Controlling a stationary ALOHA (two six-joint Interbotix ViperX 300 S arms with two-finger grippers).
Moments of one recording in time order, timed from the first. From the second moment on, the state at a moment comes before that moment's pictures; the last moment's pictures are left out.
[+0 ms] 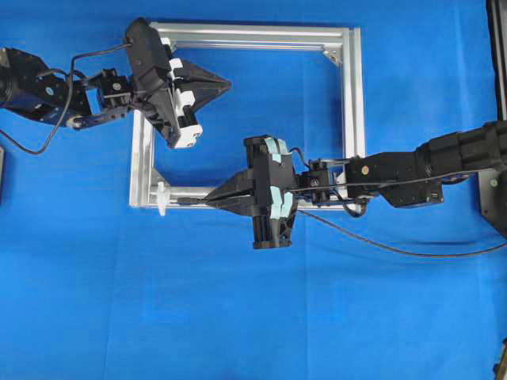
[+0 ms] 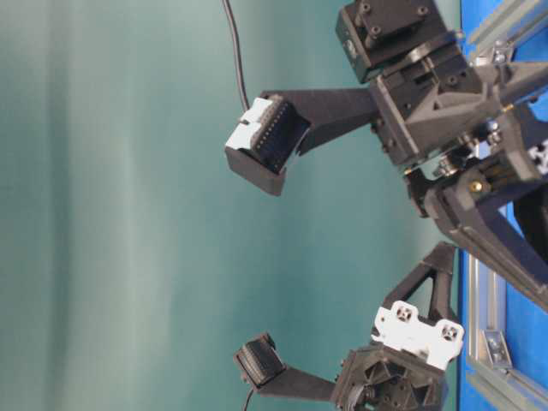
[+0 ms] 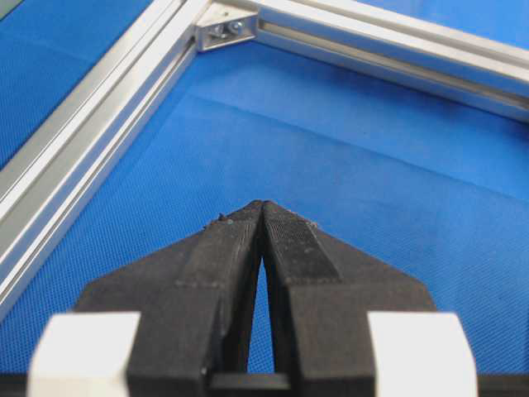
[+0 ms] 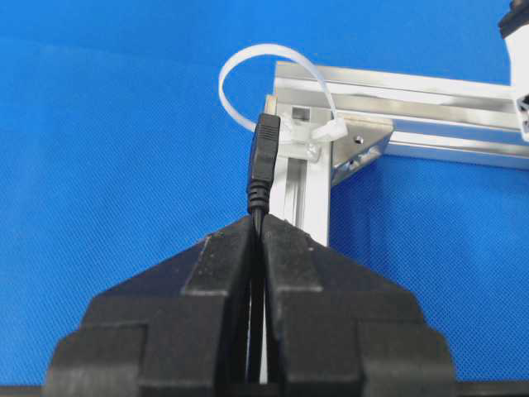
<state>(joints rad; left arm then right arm) 0.26 0.15 0.86 -0.10 -0.73 -0.01 0.06 0.28 0.62 0.00 -0.55 0.12</state>
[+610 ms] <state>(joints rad) 0.26 0.15 0.86 -0.09 -0.73 -0.01 0.04 0.38 0.47 0.00 -0.51 0.11</state>
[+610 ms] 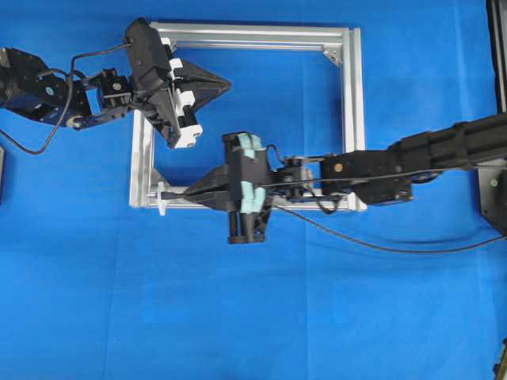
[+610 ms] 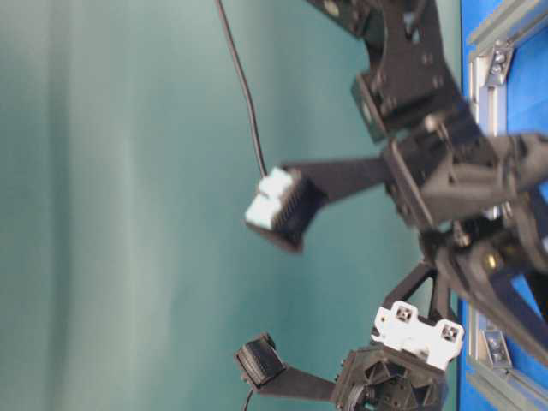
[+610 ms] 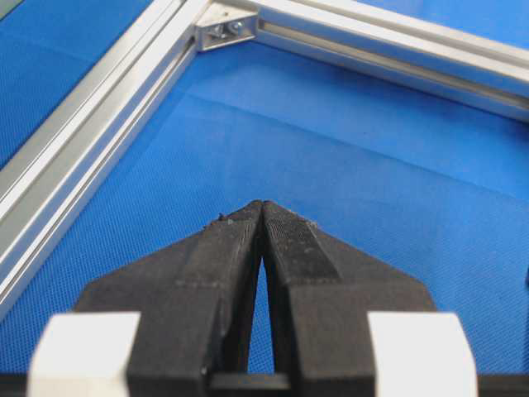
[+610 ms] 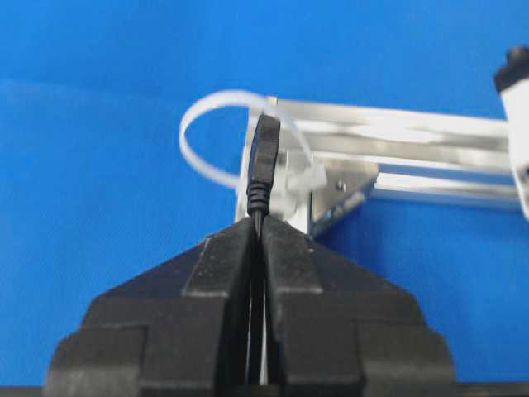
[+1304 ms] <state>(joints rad) 0.26 0.15 0.86 -0.09 -0.73 -0.01 0.04 0.45 0.37 0.00 -0.48 0.11</state>
